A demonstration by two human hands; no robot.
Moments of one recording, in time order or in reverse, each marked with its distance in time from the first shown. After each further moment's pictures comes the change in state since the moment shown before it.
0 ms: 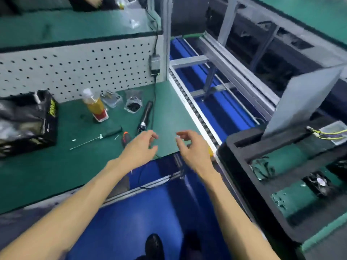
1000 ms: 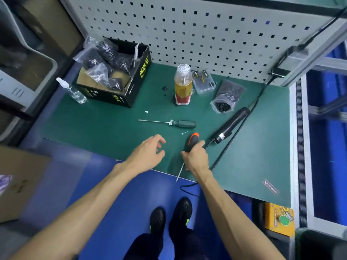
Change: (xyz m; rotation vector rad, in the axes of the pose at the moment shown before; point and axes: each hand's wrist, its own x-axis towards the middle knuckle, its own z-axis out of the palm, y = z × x) left_hand -0.021 -0.180 -0.046 -0.128 0.105 -0.712; right_hand 0.100 -0.003 0.298 -0.296 -0.759 0.203
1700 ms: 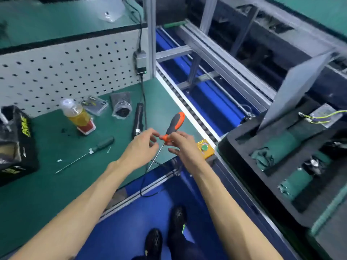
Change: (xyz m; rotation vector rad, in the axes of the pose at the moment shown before) left_hand -0.024 0.136 0.036 0.047 -0.199 0.694; right_hand -0.179 0.035 -0.130 1.250 0.317 0.033
